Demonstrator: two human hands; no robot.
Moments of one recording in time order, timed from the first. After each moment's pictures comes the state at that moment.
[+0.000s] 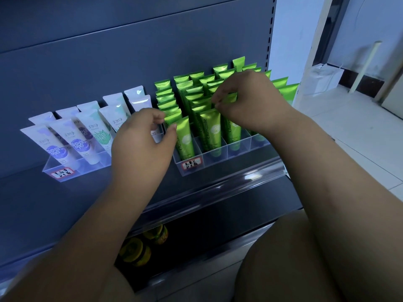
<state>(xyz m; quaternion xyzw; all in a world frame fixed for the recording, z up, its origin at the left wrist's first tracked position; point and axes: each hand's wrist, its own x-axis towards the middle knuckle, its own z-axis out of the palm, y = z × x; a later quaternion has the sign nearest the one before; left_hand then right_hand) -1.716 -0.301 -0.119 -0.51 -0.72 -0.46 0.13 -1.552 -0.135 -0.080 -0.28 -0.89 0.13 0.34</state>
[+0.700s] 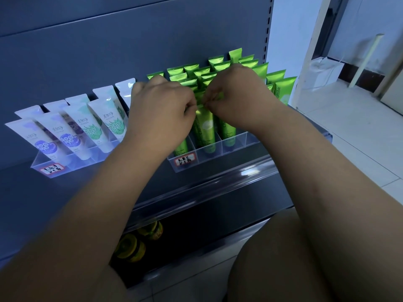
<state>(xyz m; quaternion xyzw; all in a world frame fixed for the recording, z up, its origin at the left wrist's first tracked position) -1.707 -0.242 -0.090 -0.63 -0.71 -0.21 0.26 -1.565 -0.130 -0.084 -0.28 -0.91 0.07 0.29</state>
